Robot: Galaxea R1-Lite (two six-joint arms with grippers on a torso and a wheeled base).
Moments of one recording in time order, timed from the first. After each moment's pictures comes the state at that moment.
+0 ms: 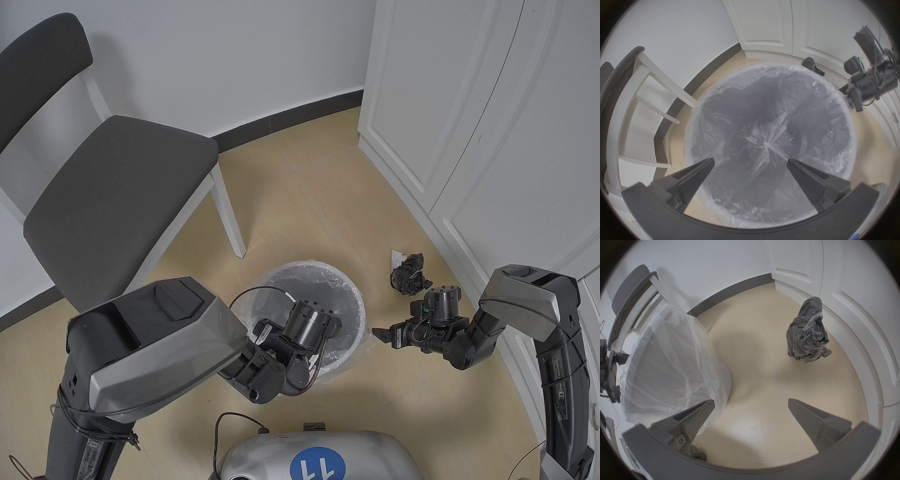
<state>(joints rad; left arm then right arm) -0.74 2.45 -1.27 -0.48 0.61 0.07 0.25 2.55 -1.09 -0.93 0.12 0.05</state>
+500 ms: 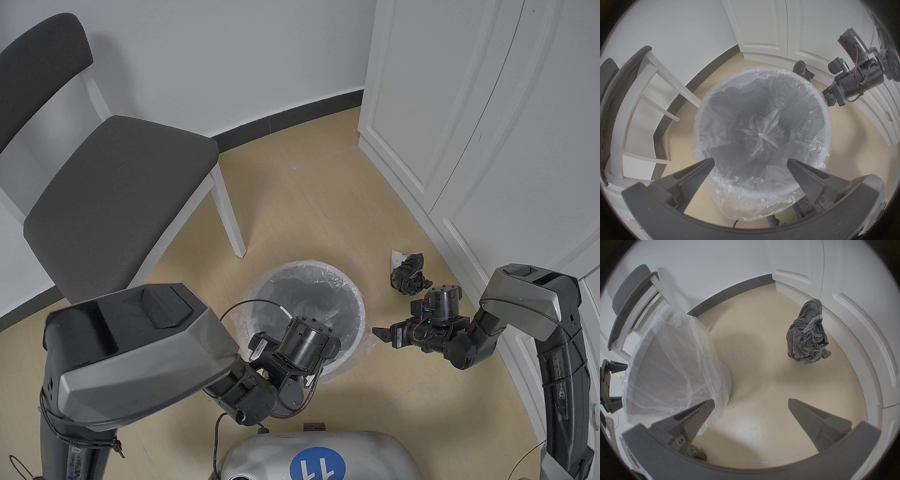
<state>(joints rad) -0.79 2.36 -1.08 -0.56 0.61 0.02 0.25 2.54 -1.08 -0.93 0.12 0.05</state>
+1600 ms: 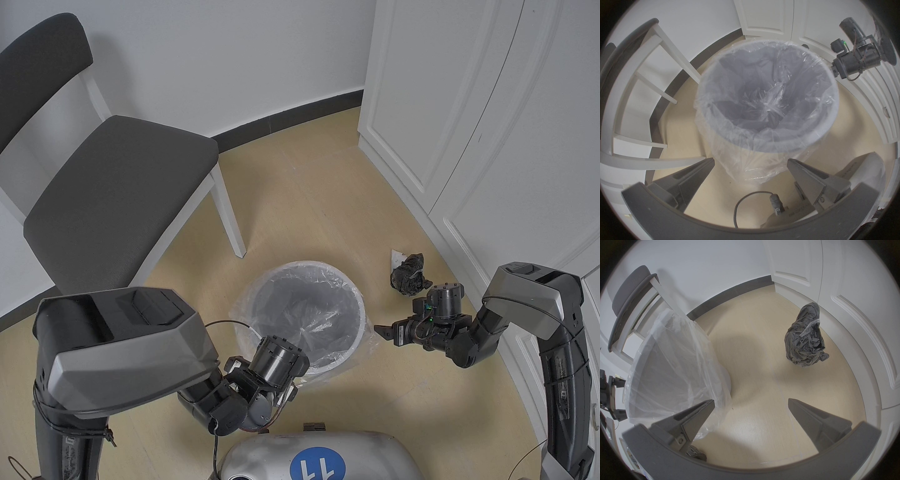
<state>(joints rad) -0.74 2.34 -0.88 -0.61 0.53 -0.06 0.24 2.53 -1.08 -0.93 0.12 0.05</state>
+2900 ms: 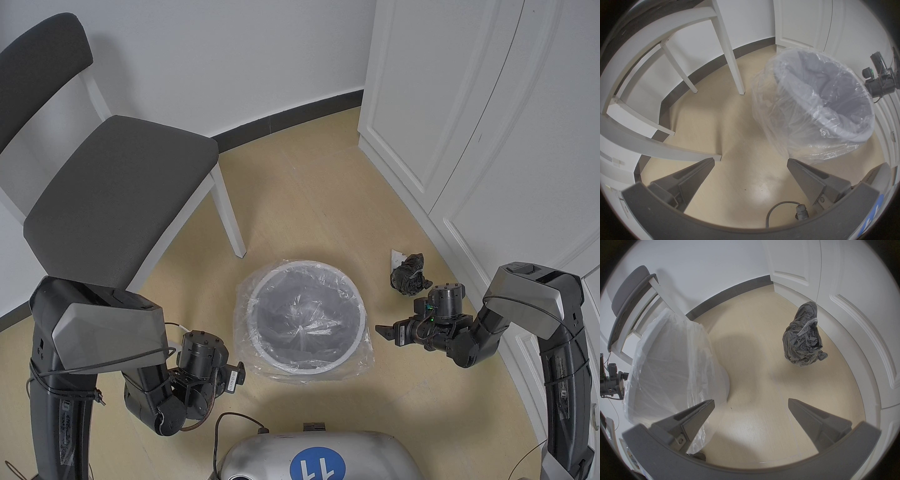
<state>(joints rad) -0.48 2.38 -0.58 -1.18 0.41 -0.01 0.24 2.53 -1.08 -0.93 0.13 0.05</state>
